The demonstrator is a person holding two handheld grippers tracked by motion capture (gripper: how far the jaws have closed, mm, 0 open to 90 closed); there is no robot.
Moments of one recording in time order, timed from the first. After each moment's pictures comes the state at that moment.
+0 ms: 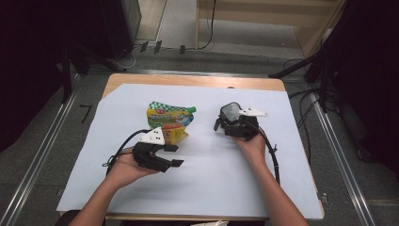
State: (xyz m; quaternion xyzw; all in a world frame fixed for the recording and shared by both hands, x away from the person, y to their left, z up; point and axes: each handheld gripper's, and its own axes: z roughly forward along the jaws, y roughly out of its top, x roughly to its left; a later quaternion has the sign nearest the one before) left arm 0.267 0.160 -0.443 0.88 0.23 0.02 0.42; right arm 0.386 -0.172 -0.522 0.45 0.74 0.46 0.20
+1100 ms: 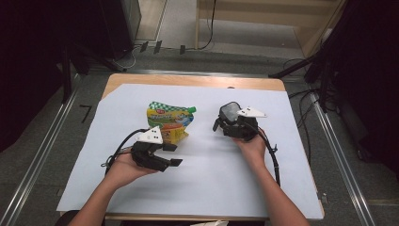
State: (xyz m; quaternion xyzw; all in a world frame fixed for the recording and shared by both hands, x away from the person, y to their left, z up) left arm 0.268 0.162 -0.442 0.87 0.23 0.01 0.42; right arm 0.374 -0.166 -0.506 0.43 0.74 0.46 0.22
